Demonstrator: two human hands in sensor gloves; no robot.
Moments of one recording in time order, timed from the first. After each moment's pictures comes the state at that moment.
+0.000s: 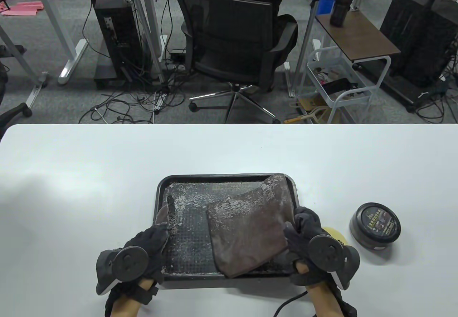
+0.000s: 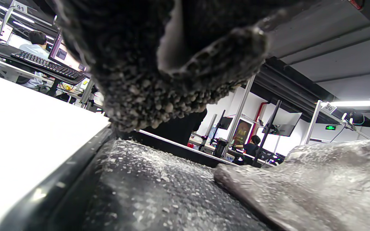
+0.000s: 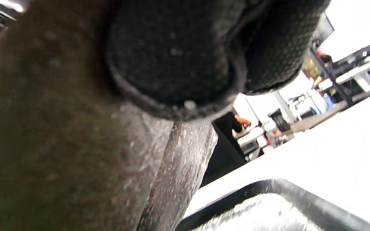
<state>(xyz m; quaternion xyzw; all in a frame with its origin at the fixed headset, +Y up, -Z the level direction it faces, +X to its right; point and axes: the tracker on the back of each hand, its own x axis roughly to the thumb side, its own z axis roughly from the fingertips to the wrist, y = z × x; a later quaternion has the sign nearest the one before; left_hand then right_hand) -0.230 -0.728 -0.251 0.12 -0.12 0.21 0.96 0.197 -0.689 -0.274 0.02 -0.27 0.93 0.27</state>
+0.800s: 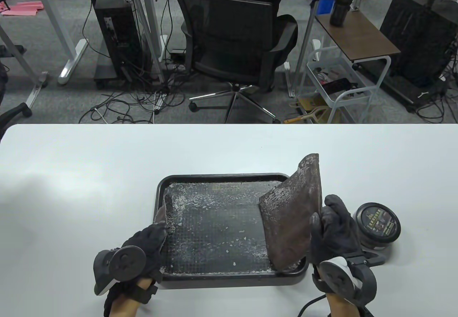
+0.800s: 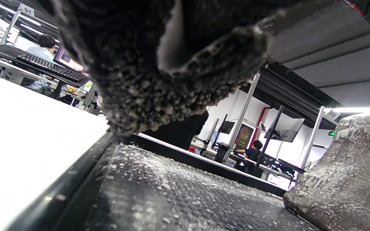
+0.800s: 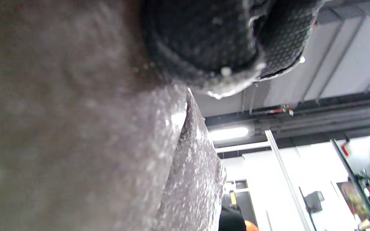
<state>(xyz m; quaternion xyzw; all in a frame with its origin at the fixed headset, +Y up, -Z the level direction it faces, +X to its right) -0.236 -0.728 -0.251 0.13 -0.11 0.22 0.96 0.203 -0.636 -0.232 0.07 -0.47 0.88 0.09</state>
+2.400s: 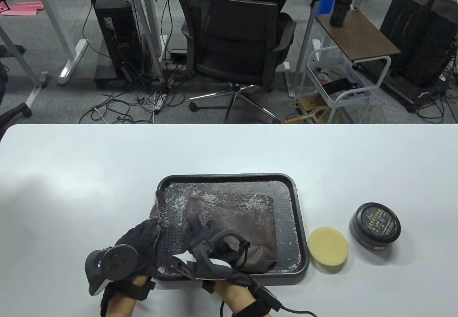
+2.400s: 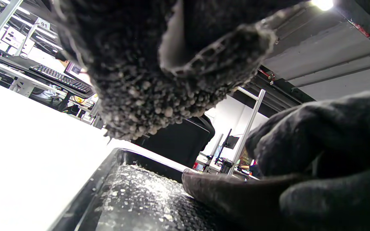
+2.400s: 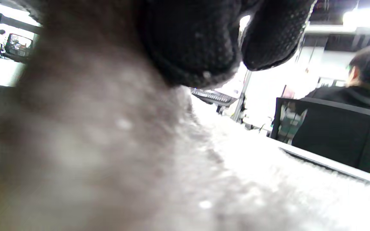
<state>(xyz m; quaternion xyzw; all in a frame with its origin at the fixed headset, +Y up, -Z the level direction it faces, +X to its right) -0.249 -0.723 -0.252 0.16 -0.09 0.24 0.95 -0.067 -0.736 -0.278 0.33 -0.14 0.93 -0.07</state>
